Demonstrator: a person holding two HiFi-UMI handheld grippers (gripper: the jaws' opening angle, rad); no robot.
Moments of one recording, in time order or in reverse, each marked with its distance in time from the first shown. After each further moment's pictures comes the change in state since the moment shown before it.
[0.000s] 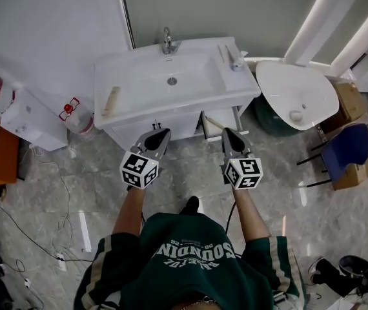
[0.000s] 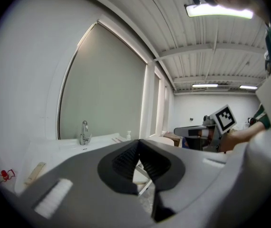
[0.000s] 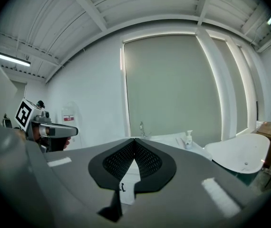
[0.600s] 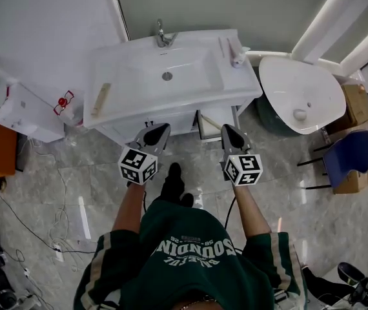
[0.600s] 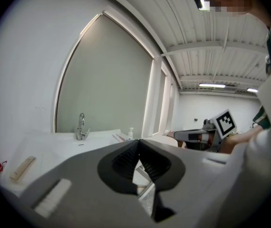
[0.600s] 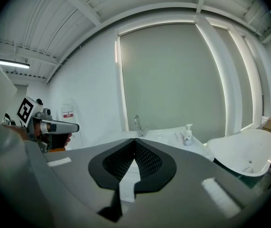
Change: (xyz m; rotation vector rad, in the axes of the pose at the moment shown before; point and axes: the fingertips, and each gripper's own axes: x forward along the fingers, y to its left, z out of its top) left arm 0.093 0.012 -0.015 -0.065 0.035 0.037; right arm 0.058 -0.081 -0.026 0.020 0.067 0.047
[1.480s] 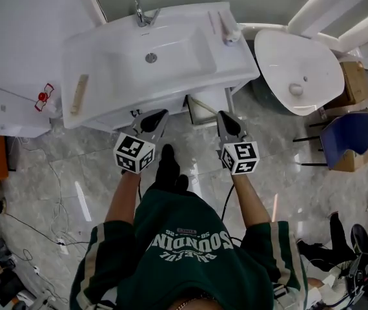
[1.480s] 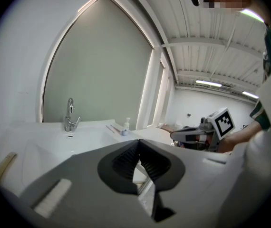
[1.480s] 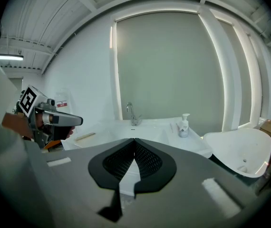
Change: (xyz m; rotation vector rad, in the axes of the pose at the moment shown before) left arm 0.084 0.026 -0.030 -0.023 0.108 -0.100; right arm 0.056 -0.046 -0.039 -0.024 0.117 -0.037
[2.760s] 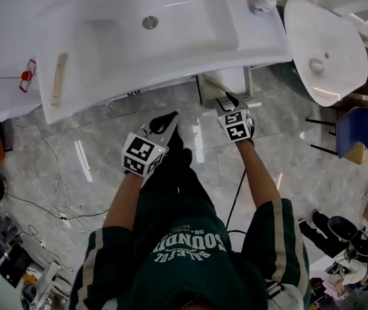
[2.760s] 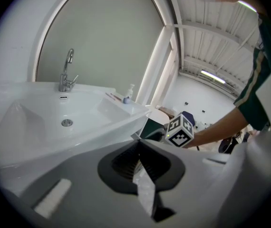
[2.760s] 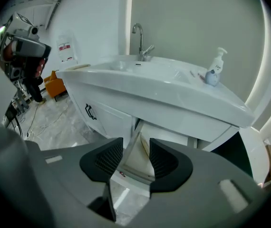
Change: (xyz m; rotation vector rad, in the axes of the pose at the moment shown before) left arm 0.070 0.034 -0.149 -0.108 0.260 -0.073; right arm 0.152 -0.062 -0.261 -0.227 0.596 0.092
